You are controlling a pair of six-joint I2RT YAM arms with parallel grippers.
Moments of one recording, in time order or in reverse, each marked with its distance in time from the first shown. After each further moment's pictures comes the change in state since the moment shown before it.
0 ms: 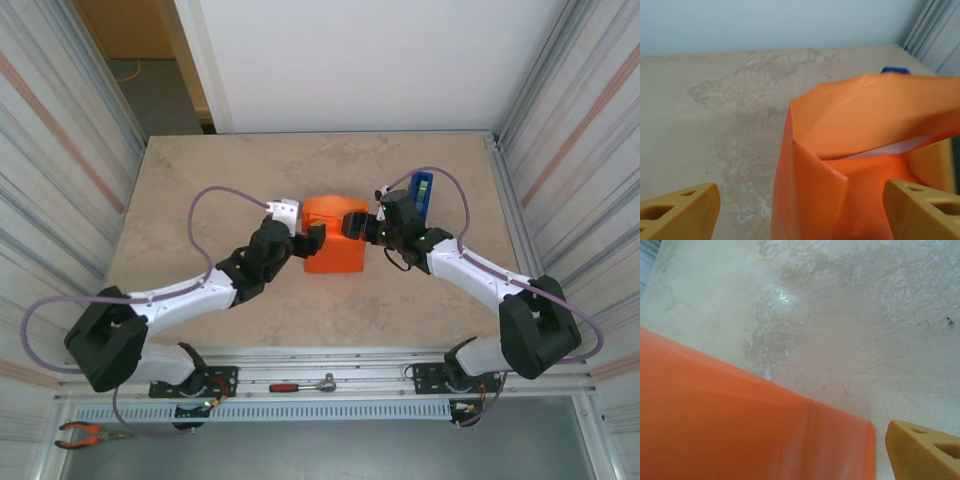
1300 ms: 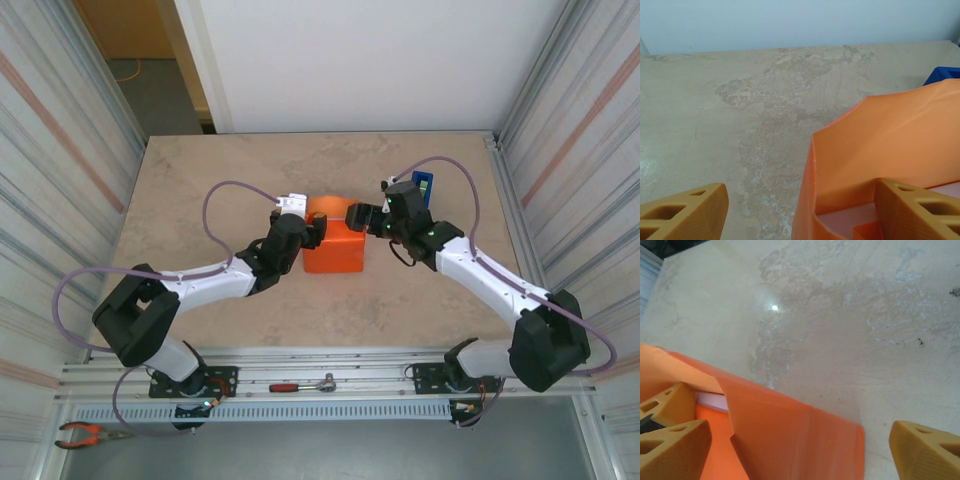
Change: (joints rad) left arm 0.000 0.161 0.088 0.029 -0.147 0.000; right arm 0.012 -0.066 0.086 -0.129 0.081 -0.008
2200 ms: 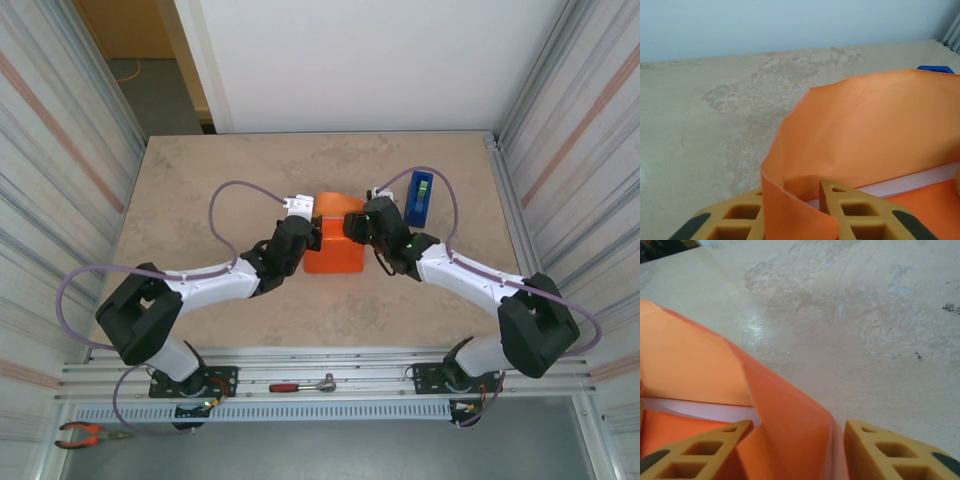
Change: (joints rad) left arm -0.035 0.019 0.017 0.020 -0.006 0.020; right arm 0.121 0.081 -0.073 0.186 0.228 0.004
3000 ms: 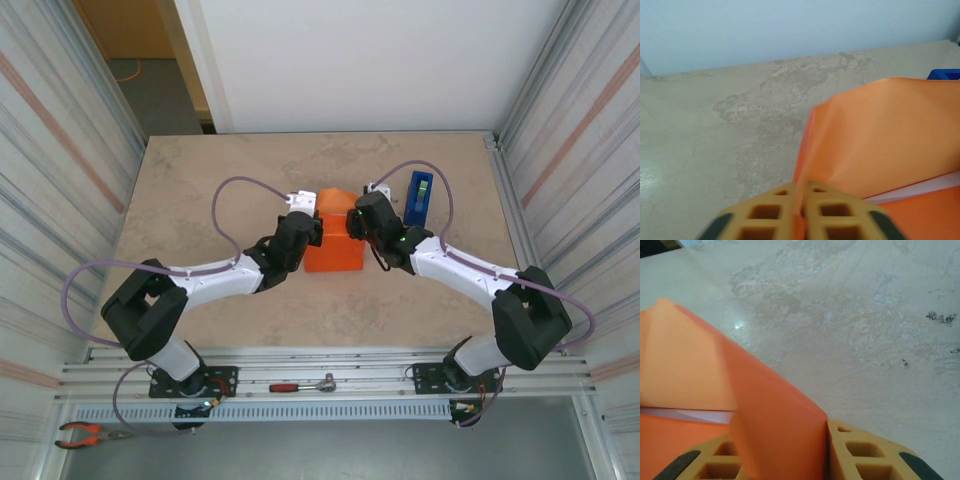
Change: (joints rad) left arm 0.005 0.032 0.039 0.003 -0.023 0.053; right arm 0.021 0.045 0.076 -0.069 0.071 0.009
